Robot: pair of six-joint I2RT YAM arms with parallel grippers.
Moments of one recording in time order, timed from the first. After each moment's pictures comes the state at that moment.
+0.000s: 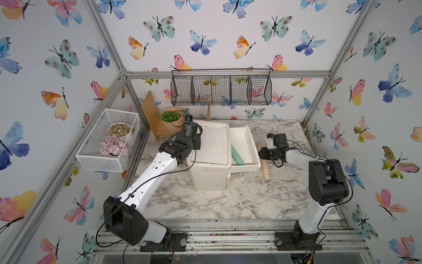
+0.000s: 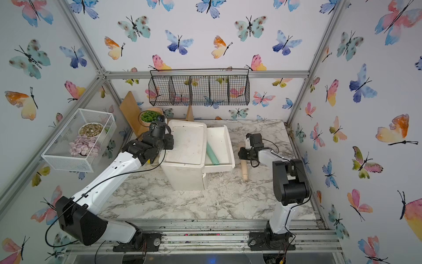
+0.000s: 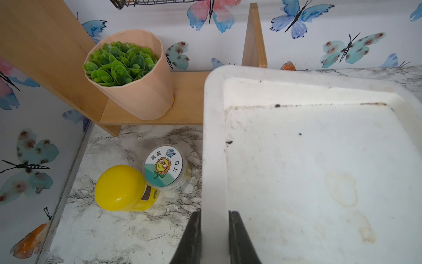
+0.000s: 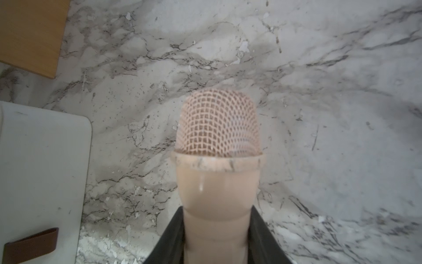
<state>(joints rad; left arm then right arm) -0.46 1.43 1.39 -0.64 -0.35 -0.24 0.18 1.84 1.13 -0.22 -0.23 0.21</state>
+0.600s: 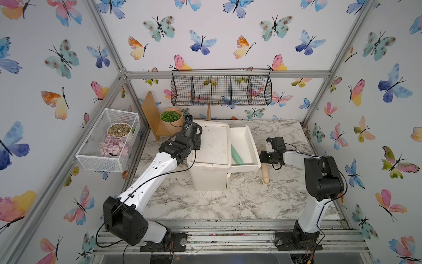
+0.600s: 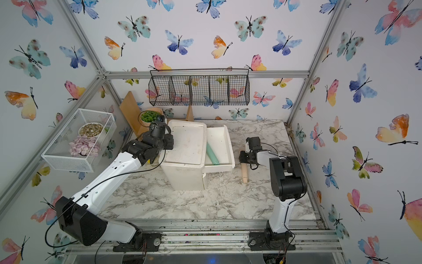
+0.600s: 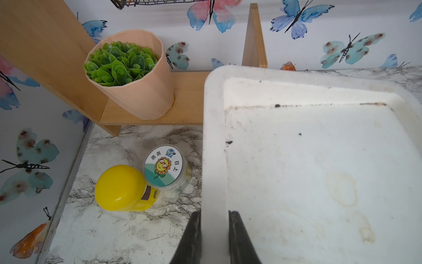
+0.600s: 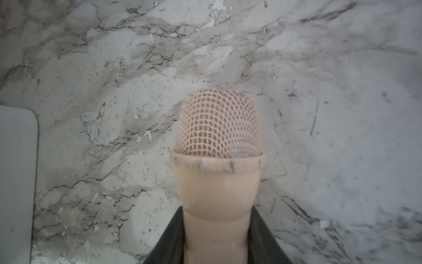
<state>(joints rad) -0.46 1.42 1.39 -0.64 -0.35 -0.24 0.18 1.90 1.11 -0.19 -0.18 0.22</state>
